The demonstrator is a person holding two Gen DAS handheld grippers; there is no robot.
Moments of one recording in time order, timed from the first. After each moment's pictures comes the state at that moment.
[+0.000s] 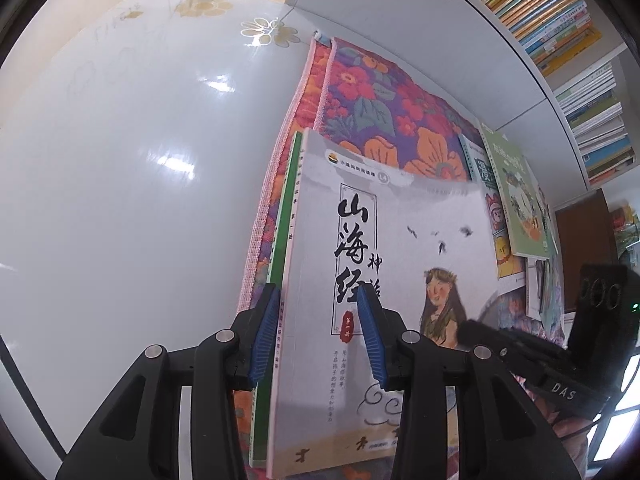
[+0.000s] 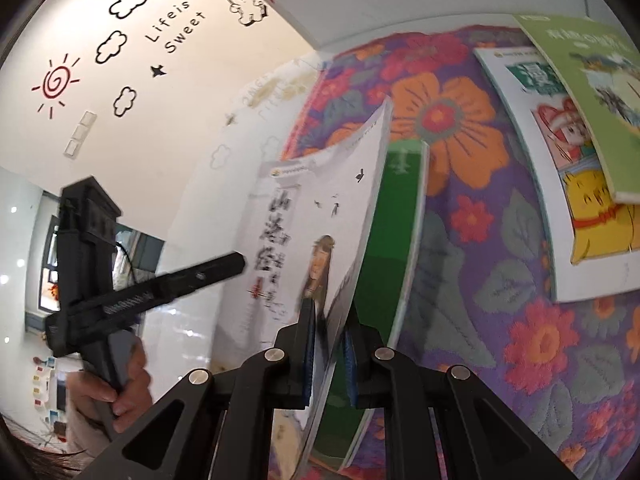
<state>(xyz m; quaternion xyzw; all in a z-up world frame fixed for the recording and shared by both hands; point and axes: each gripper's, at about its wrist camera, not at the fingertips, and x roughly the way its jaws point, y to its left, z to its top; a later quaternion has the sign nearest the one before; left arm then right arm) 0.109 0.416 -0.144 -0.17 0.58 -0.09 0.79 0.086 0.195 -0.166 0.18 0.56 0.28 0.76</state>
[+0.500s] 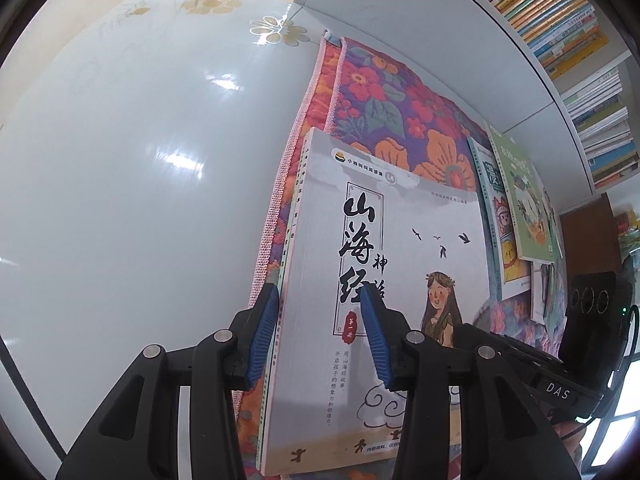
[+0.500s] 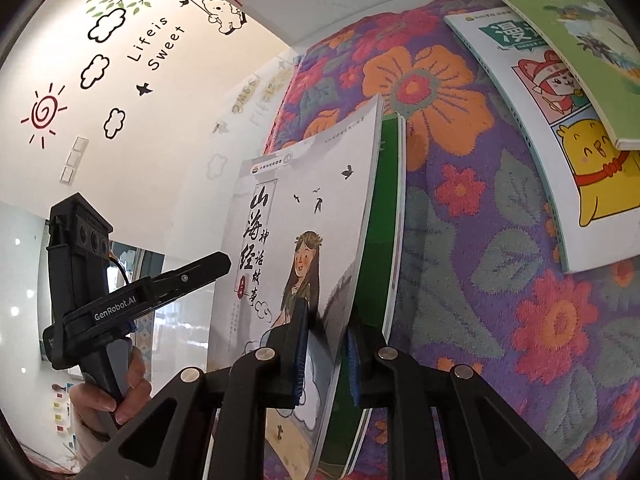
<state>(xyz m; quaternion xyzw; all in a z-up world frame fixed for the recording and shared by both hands) 0.109 0.420 -0.146 -0.17 0.58 -0.08 0.79 0.088 0.188 -0.186 0.23 0.57 0.26 0.74</state>
